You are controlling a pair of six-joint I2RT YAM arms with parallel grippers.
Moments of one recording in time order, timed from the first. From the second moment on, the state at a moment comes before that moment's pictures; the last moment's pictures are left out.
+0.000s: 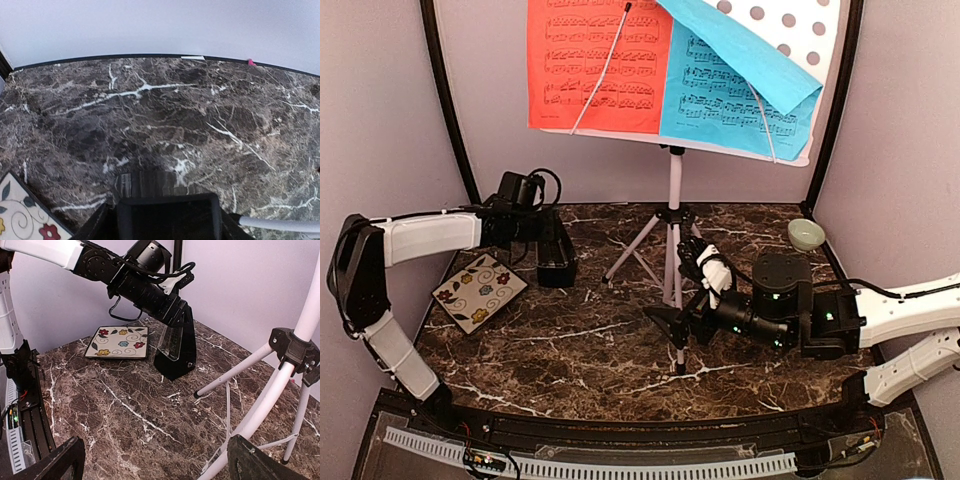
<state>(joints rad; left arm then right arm) -0.43 1.64 1.17 -0.16 -0.24 -0.31 1.31 1.17 0.77 0.17 0.35 0.04</state>
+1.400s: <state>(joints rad) -0.90 0.98 0.86 -0.42 -0.35 -0.73 1.31 1.23 0.78 0.19 0.32 0.04</state>
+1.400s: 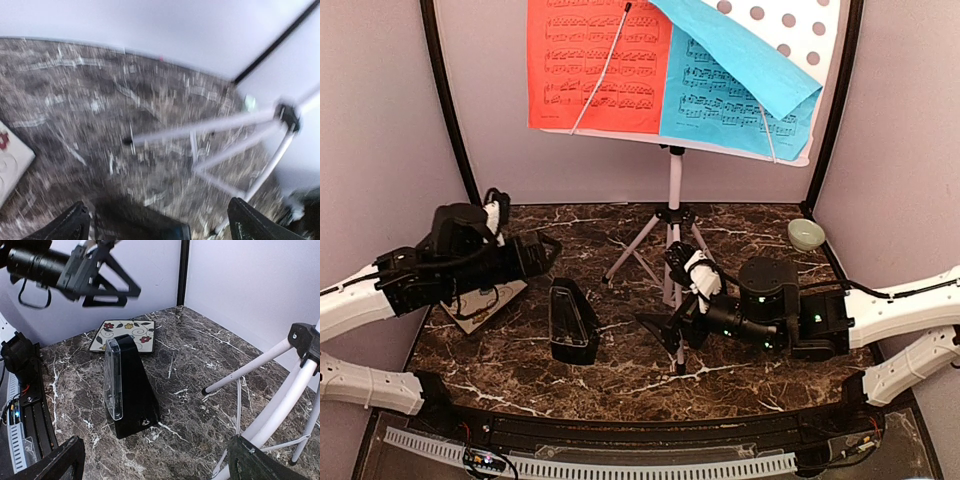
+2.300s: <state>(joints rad) -0.40 1.32 0.60 -0.15 0.25 -0.55 1.31 1.30 0.84 0.12 0.29 0.11</state>
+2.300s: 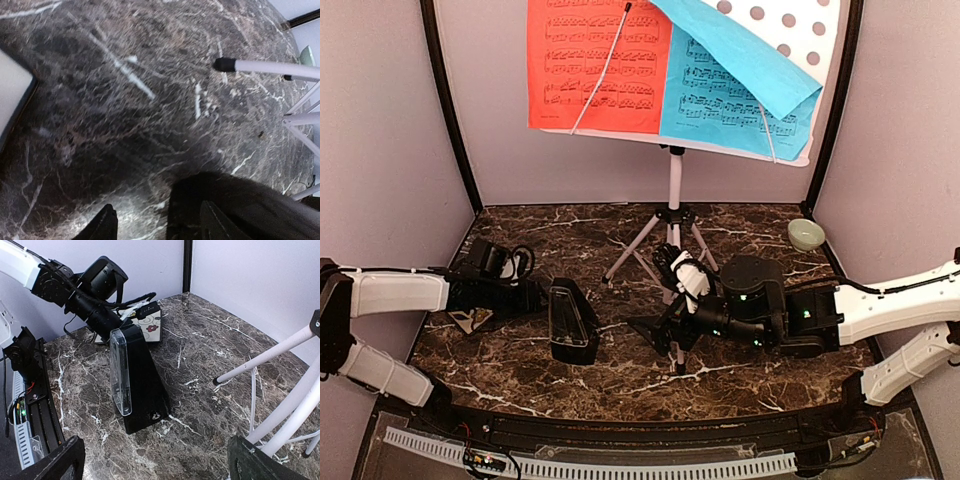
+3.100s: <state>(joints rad) -0.81 1.20 0.44 0.04 0.24 -0.58 1.28 1.51 1.07 0.01 0.39 0.24</state>
